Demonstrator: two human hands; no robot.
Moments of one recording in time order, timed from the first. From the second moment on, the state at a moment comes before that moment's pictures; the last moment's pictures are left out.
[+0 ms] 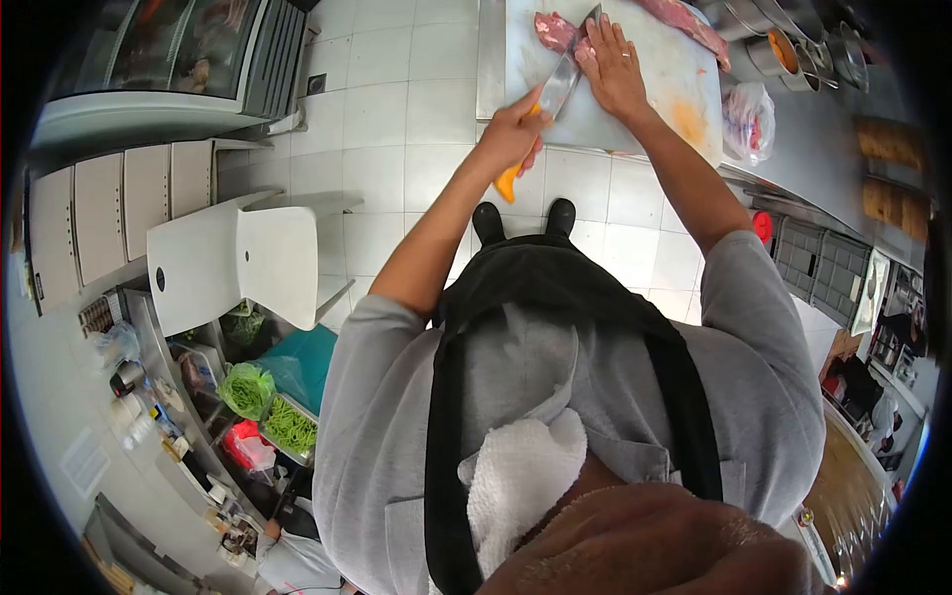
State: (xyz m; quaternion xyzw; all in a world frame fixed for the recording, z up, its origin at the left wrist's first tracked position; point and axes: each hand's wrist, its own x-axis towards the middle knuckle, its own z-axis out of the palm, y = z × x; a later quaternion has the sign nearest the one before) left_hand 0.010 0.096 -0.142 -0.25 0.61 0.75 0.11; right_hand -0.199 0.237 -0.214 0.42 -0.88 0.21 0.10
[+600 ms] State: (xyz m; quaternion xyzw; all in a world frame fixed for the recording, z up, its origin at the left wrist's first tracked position) left_hand 0.109 0.082 -0.072 -0.27 0.70 0.66 0.06; right_hand -0.239 0.246 -0.163 0.47 -0.81 0.31 -0.13
